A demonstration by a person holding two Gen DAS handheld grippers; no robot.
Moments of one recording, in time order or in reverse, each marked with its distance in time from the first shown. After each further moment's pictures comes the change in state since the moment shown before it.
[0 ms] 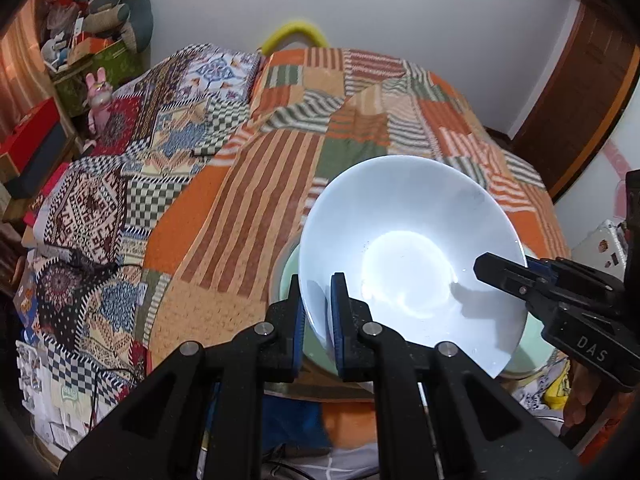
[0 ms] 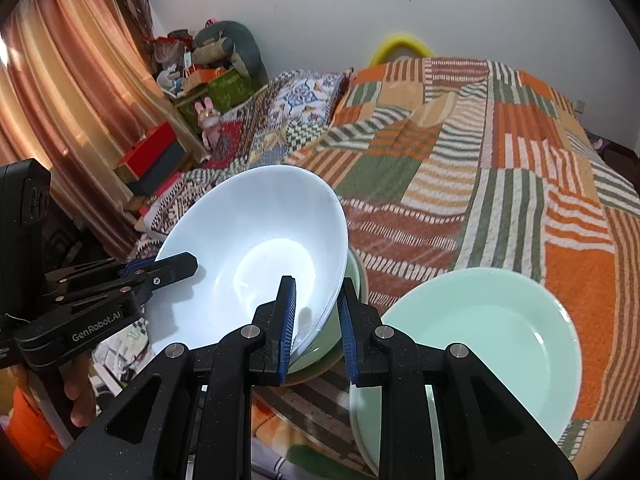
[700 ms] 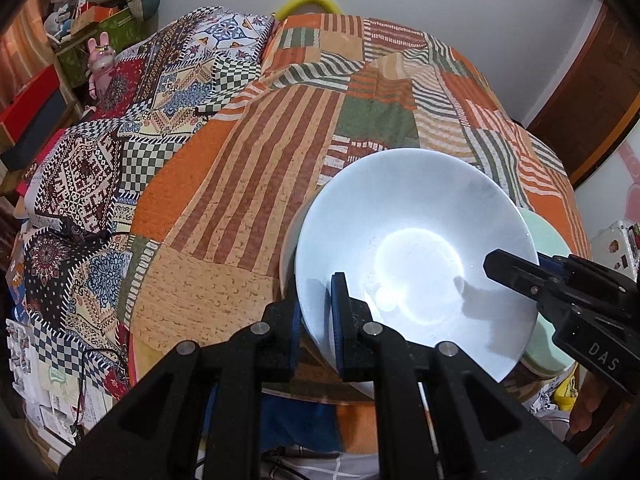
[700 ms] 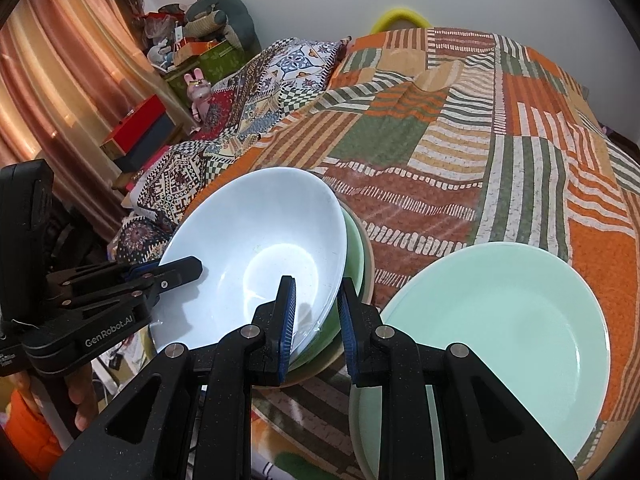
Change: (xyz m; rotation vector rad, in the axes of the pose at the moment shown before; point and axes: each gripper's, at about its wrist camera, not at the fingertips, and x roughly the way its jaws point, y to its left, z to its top) left arm 0.044 0.017 -0.014 -0.043 0.094 0.009; right arm 0.032 0.004 -0.010 -0.001 0.092 -0.020
